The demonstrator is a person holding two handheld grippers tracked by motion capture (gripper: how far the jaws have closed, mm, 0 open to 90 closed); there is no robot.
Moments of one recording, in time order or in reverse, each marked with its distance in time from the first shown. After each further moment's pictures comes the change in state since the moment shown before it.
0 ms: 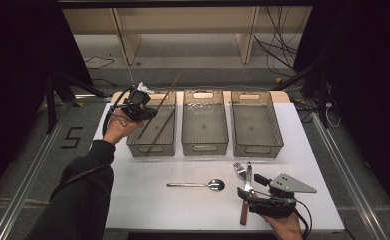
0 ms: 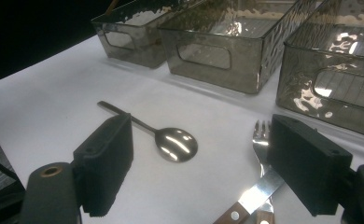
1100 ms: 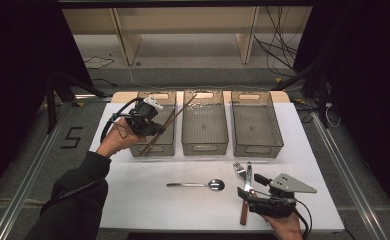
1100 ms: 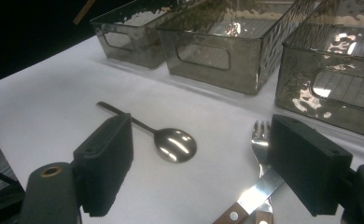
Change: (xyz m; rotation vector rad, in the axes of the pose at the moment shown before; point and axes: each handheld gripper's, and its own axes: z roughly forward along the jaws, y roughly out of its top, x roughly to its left) left arm -0.046 -0.003 -0.032 0.085 -0.181 0.133; right arm 0.000 0.000 0.000 -0.002 -0.003 0.001
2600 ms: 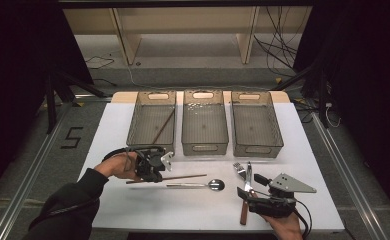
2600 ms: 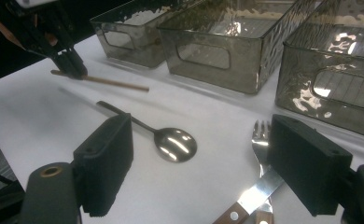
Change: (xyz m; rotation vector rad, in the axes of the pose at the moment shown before) left arm -0.062 -0.066 0.052 0.374 -0.250 0.547; right arm 0.000 0.000 0.000 0.003 0.000 -0.001
